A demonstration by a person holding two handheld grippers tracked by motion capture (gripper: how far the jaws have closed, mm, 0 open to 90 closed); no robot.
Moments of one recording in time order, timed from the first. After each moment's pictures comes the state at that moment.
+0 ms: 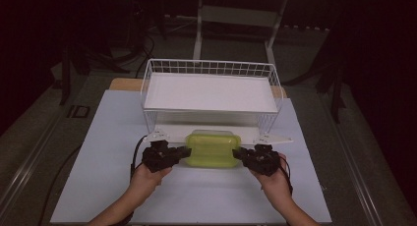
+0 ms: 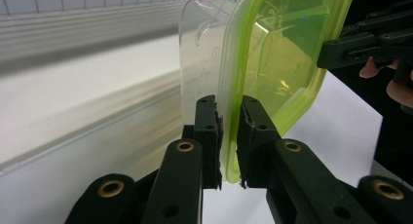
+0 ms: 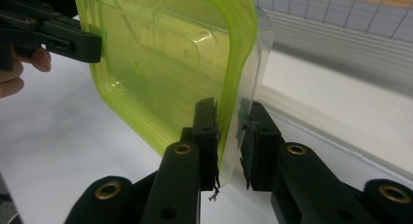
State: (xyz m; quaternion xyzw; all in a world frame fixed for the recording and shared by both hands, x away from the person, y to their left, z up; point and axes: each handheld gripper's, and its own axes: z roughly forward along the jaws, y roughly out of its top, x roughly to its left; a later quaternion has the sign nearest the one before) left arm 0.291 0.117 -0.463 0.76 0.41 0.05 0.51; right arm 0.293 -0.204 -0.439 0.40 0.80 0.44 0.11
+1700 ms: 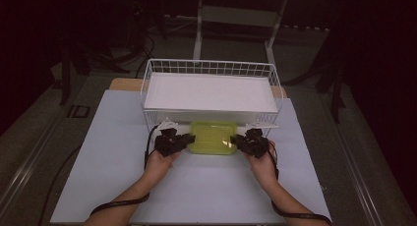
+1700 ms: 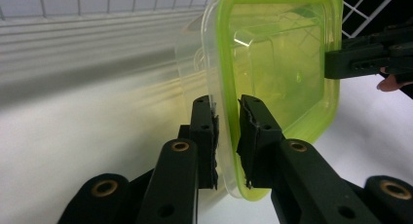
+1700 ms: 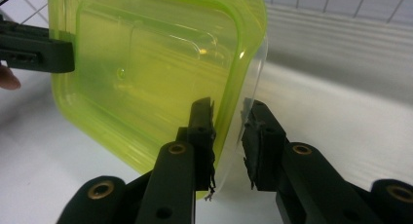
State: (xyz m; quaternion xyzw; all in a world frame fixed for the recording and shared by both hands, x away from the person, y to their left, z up) left arm 0.356 0.105 -0.512 0.73 0.45 0.07 0.51; right arm 0.364 -0.197 -0.487 0.46 0.78 0.41 0.12
